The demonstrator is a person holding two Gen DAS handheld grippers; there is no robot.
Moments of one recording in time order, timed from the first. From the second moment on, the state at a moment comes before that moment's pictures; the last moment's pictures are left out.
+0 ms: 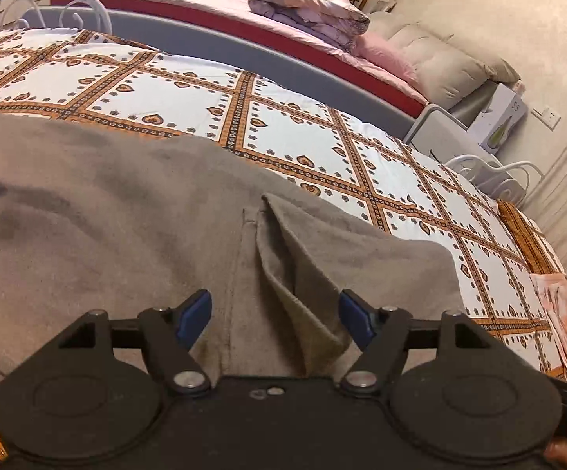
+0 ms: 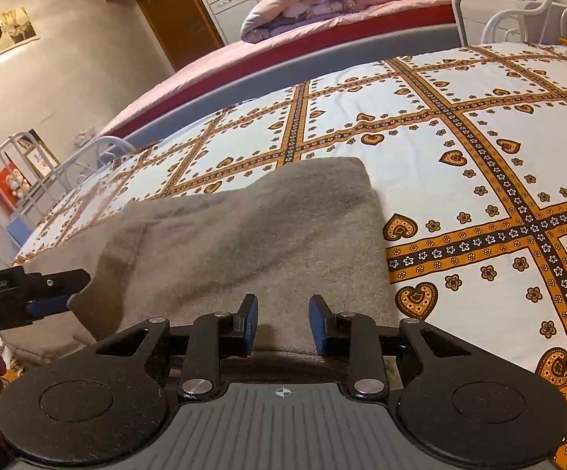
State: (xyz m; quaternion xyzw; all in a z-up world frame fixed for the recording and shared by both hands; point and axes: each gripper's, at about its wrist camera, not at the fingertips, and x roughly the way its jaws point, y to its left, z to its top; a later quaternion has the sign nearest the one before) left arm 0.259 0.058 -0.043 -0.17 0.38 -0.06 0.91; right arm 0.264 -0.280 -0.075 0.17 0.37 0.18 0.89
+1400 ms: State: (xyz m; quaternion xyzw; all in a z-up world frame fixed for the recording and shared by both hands) left arm 0.247 0.074 -0.047 -0.08 0.39 -0.05 0.92; right arm 0.302 -0.257 -0.080 0.10 0.38 0.21 0.90
